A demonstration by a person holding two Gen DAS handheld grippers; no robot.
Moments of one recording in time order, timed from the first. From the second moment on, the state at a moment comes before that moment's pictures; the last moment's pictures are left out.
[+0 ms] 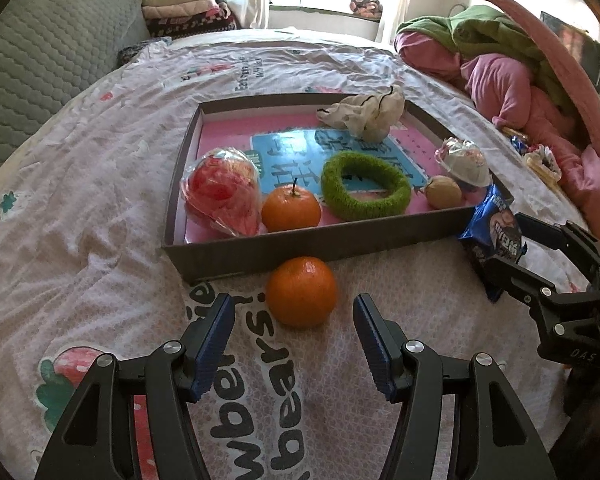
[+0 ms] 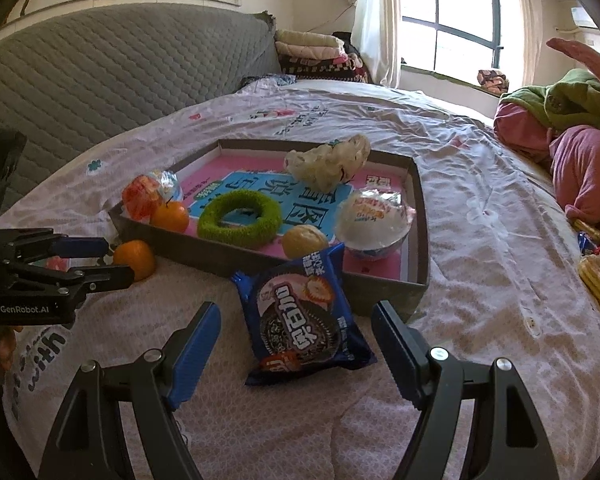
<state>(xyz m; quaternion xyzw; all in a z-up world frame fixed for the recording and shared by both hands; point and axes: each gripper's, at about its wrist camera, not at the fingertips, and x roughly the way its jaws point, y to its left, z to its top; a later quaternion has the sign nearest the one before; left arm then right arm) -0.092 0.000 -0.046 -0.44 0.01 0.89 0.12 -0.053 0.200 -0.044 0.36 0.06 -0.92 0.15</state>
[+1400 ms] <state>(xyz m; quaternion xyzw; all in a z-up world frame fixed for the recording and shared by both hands) -0.103 0.013 -0.050 -0.43 0.01 0.89 0.13 -0.052 0.171 -0.030 0.33 0.09 -0.92 0.16</state>
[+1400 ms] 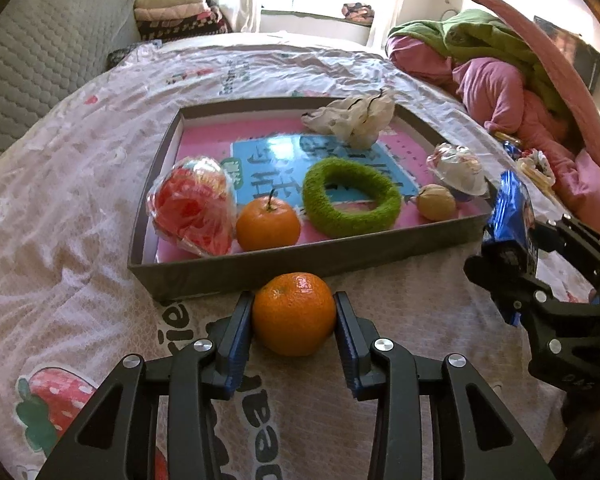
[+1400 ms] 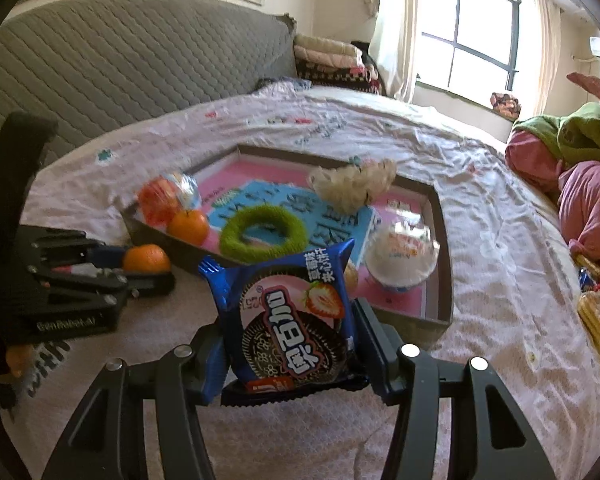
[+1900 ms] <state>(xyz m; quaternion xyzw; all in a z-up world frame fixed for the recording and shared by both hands) -0.098 0.017 -0.006 -0.37 0.02 0.92 0.14 -0.053 0.173 0.013 0.27 0.09 -0.94 0.16</state>
